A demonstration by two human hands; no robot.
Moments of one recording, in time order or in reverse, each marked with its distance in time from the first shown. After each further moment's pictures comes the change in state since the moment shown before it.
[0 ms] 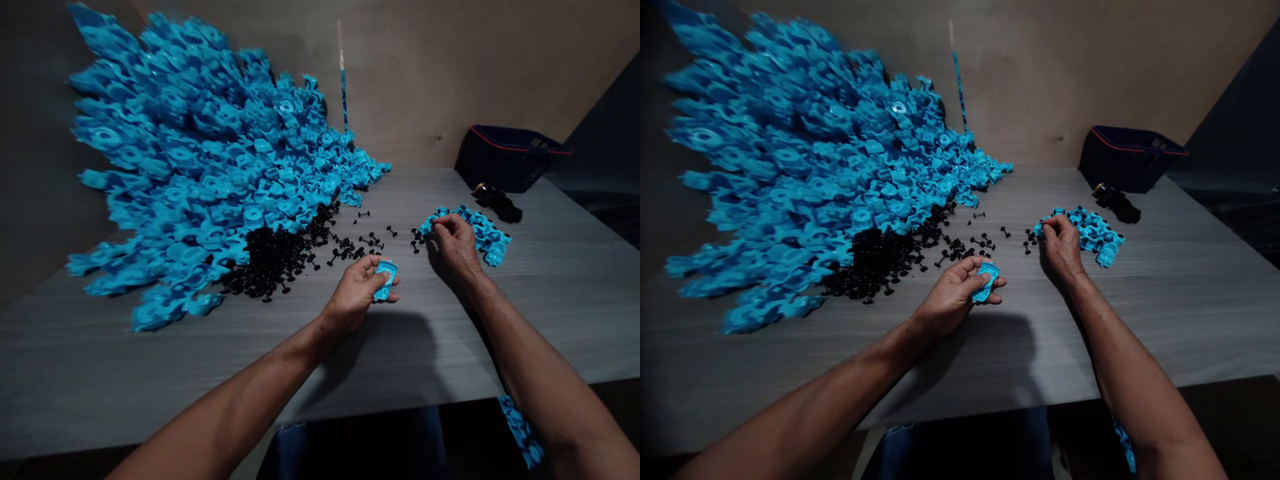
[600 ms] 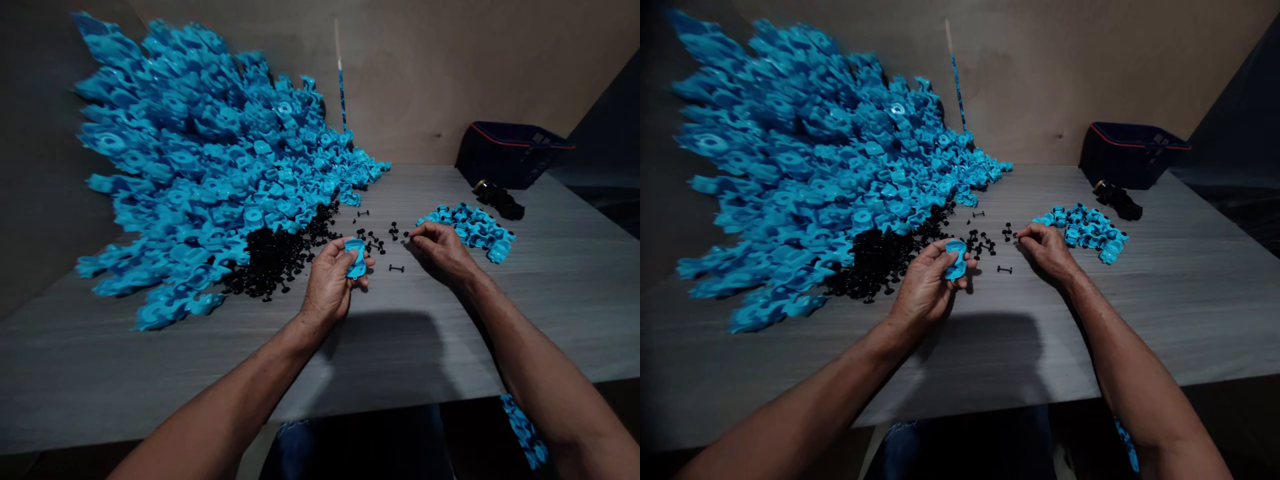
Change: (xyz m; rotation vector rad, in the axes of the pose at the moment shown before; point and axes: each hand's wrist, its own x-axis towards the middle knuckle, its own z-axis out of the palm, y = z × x) left_hand 0.003 0.022 -0.011 -0.054 0.251 0.203; right_hand -0.012 -0.011 0.009 0.068 -0.368 -0.040
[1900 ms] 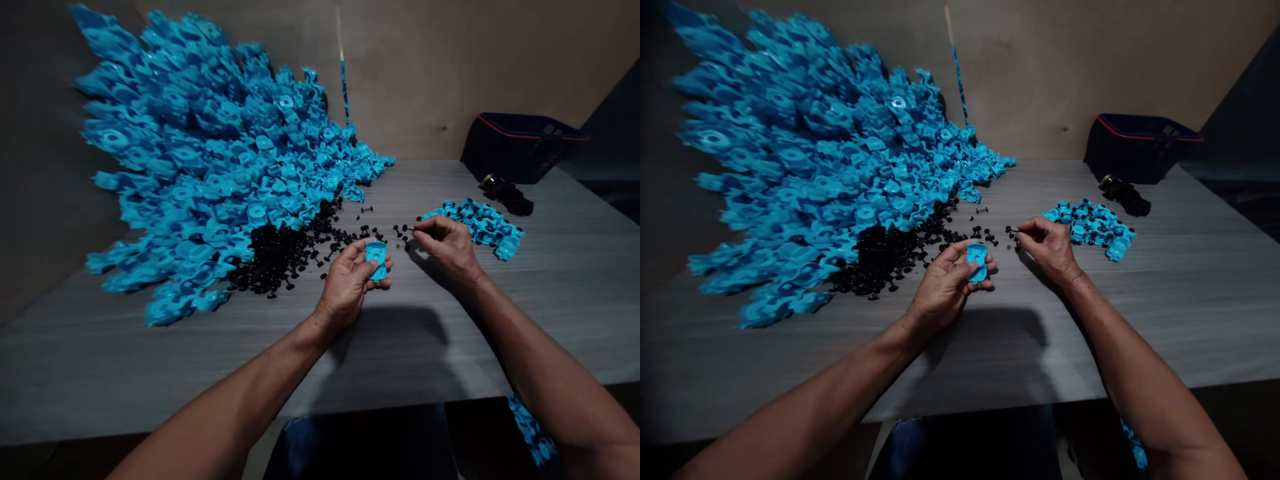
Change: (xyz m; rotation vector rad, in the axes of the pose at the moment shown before) left_hand -0.009 -0.015 0.003 -0.006 -0.157 -0.082; right_hand -0.011 -0.024 0.014 -0.090 0.167 -0.088
